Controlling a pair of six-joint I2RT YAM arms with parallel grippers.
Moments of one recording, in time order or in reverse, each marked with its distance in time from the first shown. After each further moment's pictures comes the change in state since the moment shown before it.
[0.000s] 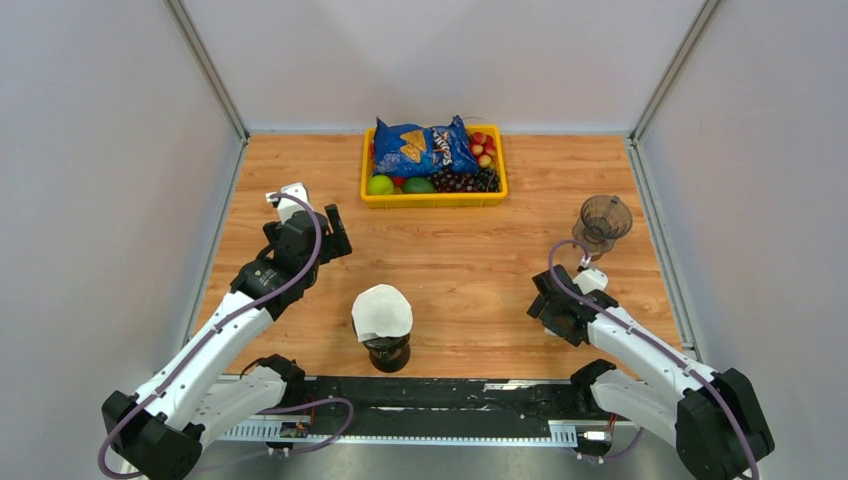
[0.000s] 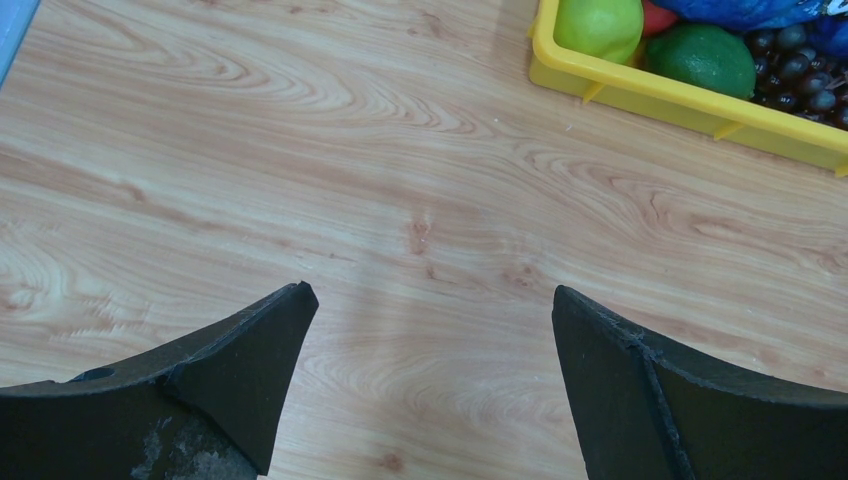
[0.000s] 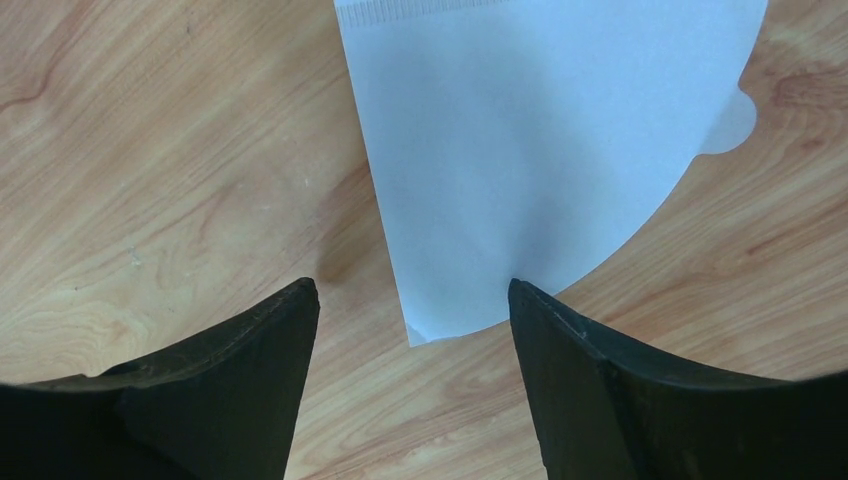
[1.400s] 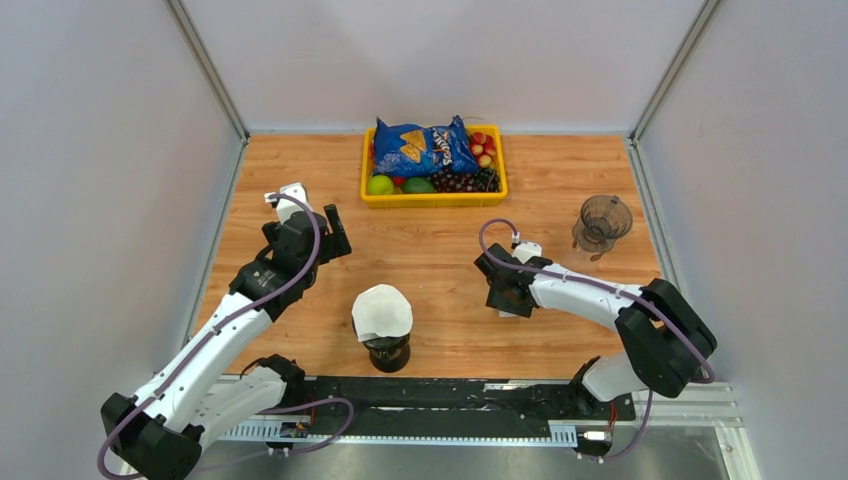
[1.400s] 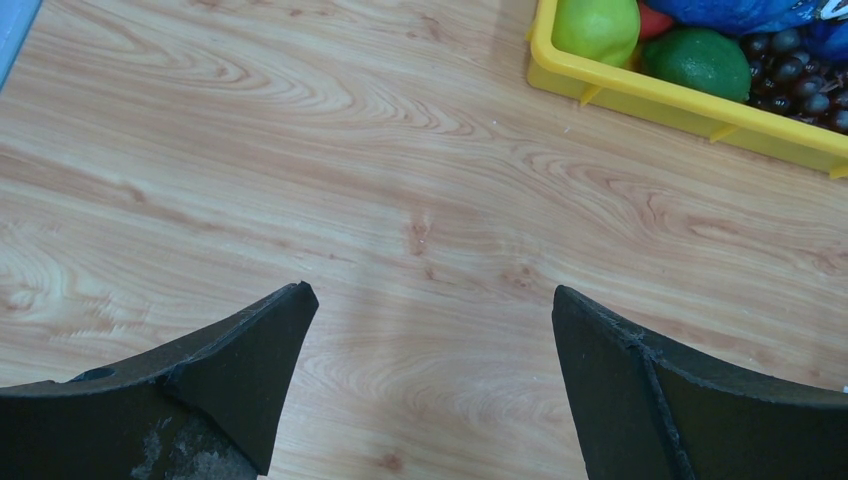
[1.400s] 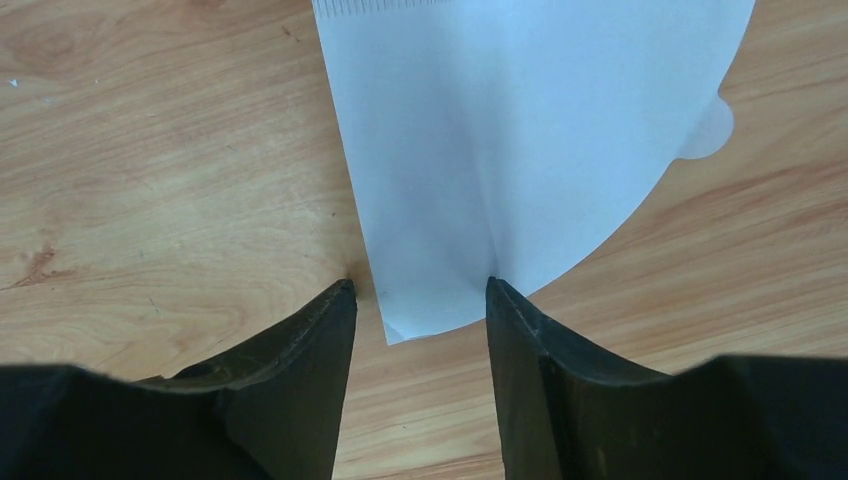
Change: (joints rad) left arm 0.000 -0.007 0.000 -0.001 0.000 0.000; right arm 0.241 0.481 0.303 0.100 -0.052 -0.093
